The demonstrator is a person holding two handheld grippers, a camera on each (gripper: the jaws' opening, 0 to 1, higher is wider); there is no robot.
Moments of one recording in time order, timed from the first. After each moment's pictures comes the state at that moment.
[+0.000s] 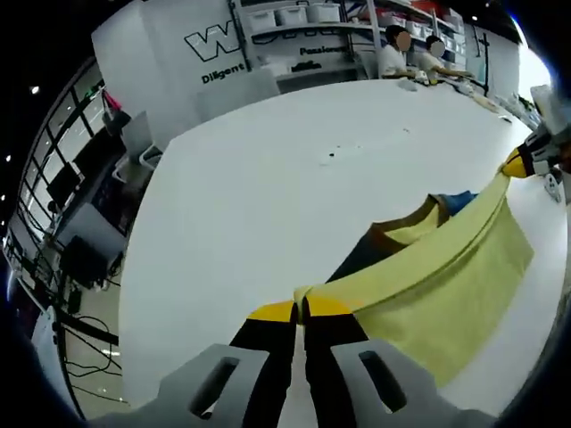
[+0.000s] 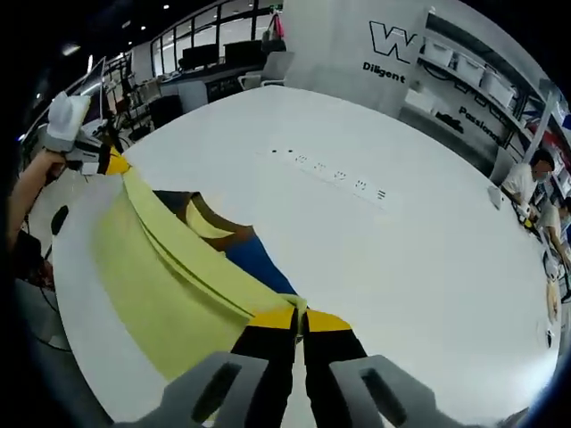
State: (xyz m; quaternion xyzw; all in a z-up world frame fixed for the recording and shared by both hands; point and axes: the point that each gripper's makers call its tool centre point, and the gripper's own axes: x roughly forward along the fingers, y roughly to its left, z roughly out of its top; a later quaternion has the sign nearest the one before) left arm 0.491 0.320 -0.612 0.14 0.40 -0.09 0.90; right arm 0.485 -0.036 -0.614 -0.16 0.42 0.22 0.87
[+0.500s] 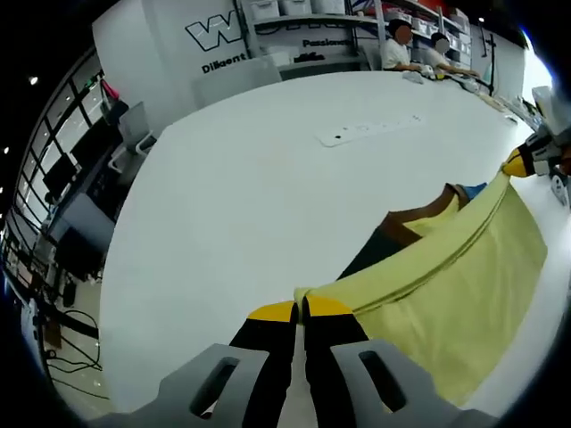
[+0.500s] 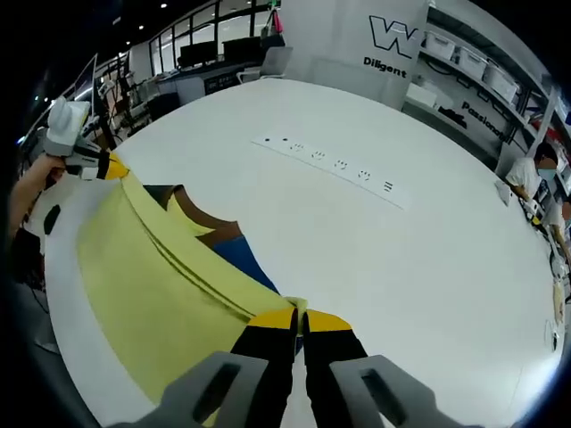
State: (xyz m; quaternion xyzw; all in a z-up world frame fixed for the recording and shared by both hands) left arm 0.506 0.321 -0.649 0.13 0.41 -0.08 0.90; right arm 0.506 -0.037 -0.646 -0.16 0.42 0.23 0.86
